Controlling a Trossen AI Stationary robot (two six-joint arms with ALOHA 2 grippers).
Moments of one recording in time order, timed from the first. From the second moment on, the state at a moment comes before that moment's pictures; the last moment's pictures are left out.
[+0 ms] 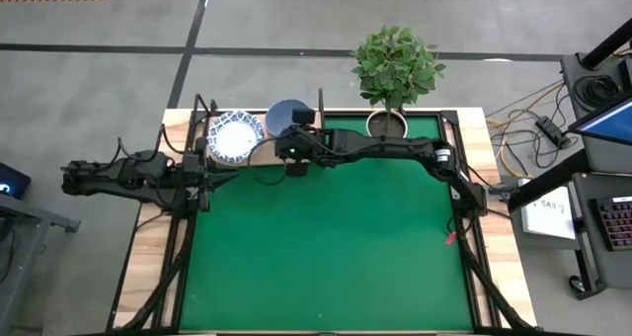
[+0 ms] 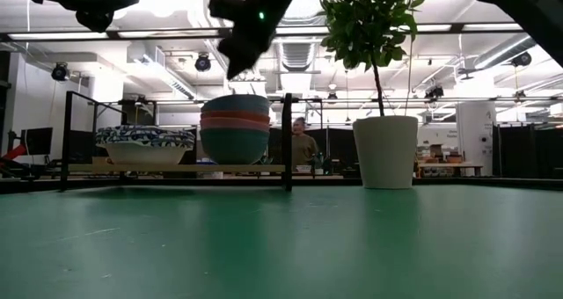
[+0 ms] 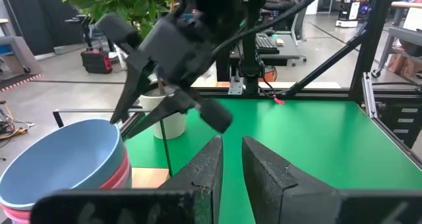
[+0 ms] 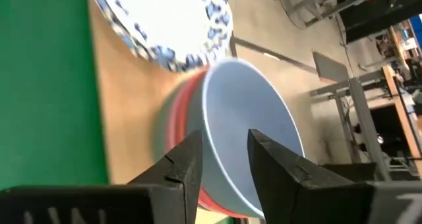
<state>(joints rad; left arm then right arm) -0.12 0.32 0.55 -0.34 -0.28 0.01 -0.11 2.18 2.13 -0.68 0.55 -0.42</state>
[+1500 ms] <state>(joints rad) -0.12 0.32 0.55 -0.35 -0.28 0.01 -0.21 2.15 1.91 -0.25 0.62 -0.06</state>
